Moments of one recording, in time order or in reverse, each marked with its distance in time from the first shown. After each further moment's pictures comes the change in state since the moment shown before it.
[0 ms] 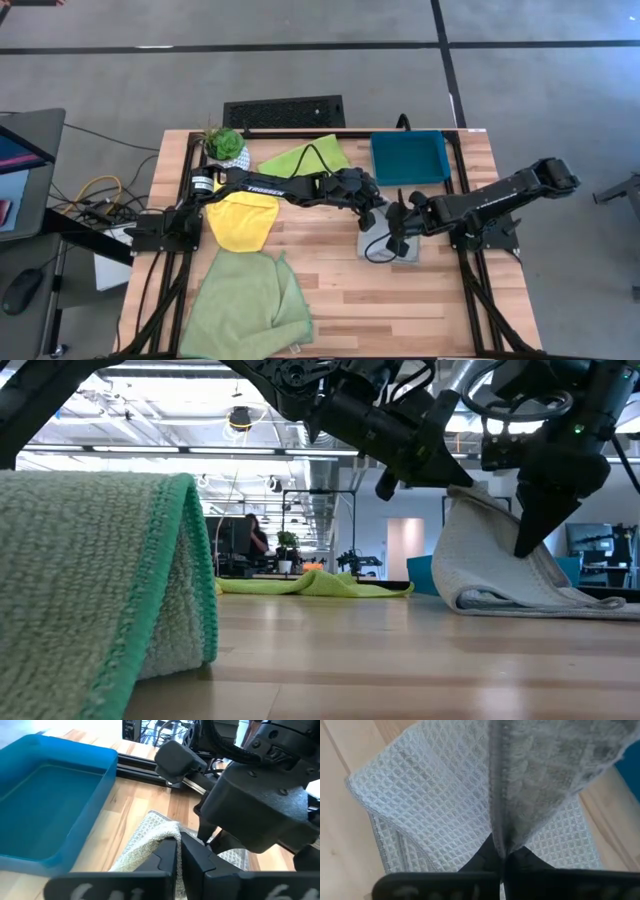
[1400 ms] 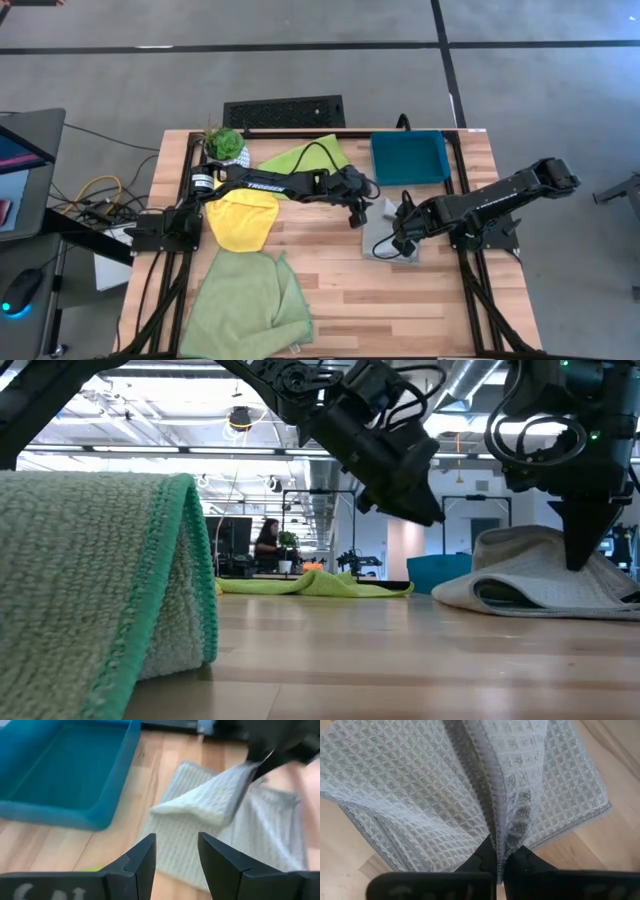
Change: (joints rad) left arm 0.029 0.000 0.000 -0.229 -0.072 0.124; right arm 0.003 0.002 0.000 -0.200 -0.132 0.316
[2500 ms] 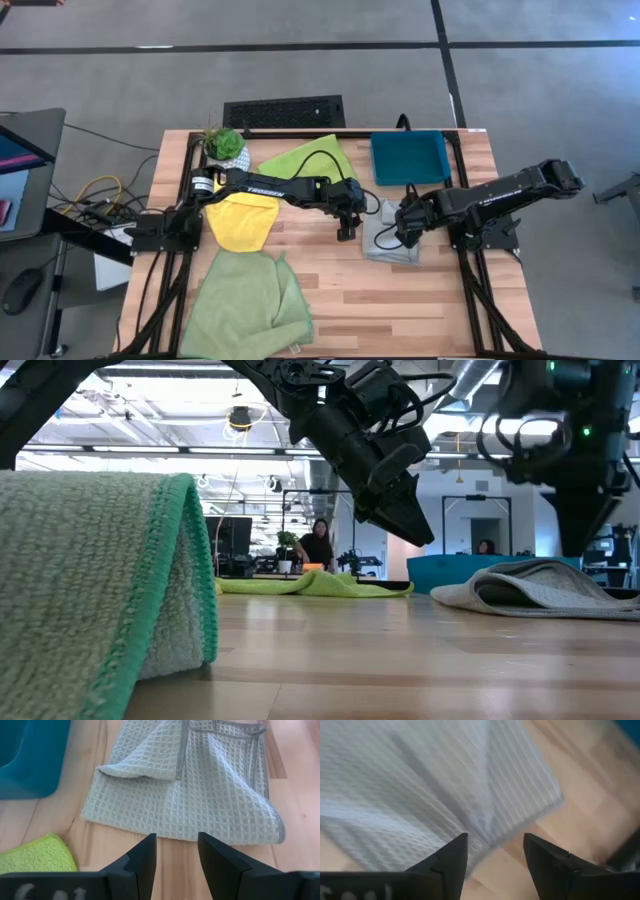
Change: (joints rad) left arm -0.037 0.000 0.000 -0.178 0.121 0.102; right arm -0.067 -0.043 0.041 -0.120 0.027 -0.024
